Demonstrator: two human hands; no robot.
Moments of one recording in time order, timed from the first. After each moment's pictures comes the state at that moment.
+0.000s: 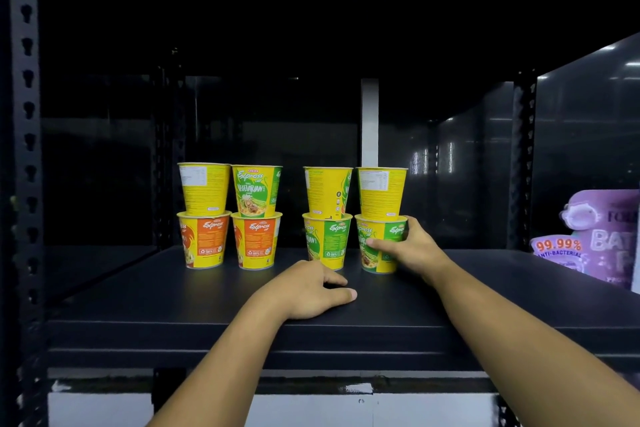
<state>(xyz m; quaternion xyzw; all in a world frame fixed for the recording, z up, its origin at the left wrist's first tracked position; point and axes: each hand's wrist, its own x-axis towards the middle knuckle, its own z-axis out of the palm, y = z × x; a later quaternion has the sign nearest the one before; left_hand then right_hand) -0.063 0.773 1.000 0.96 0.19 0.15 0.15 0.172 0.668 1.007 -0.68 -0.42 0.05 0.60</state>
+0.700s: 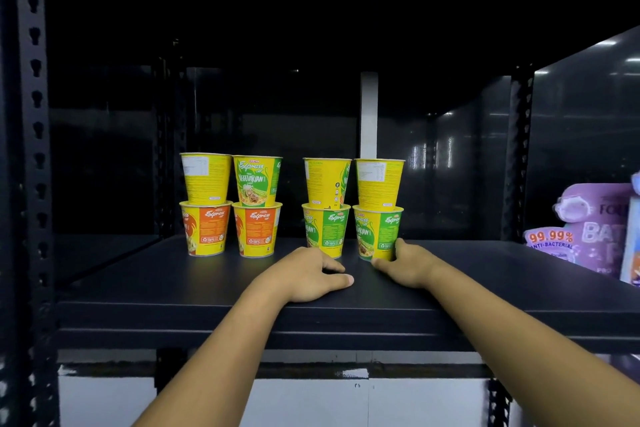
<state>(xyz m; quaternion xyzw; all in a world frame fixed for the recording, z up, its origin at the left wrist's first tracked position) -0.063 0.771 1.000 0.96 0.19 0.16 0.15 0.151 0.650 0.992 -0.87 -0.42 -0.02 0.24</state>
